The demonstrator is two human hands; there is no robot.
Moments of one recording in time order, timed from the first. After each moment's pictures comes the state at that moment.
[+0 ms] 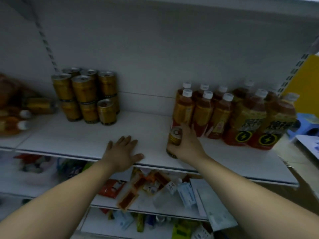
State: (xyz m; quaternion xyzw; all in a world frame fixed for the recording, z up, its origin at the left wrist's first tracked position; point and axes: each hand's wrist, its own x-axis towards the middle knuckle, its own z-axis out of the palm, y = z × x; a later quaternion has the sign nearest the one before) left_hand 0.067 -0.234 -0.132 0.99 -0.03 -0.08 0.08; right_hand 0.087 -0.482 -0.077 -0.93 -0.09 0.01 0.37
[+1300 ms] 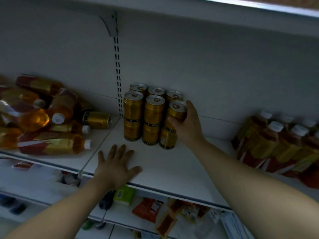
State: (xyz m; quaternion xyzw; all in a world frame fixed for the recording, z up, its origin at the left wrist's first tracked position) left_hand 0.068 0.005 -0.149 0.99 0.05 -0.03 0.08; right_hand 0.183 -0.214 -0.026 -0.86 -0.11 -0.12 0.49
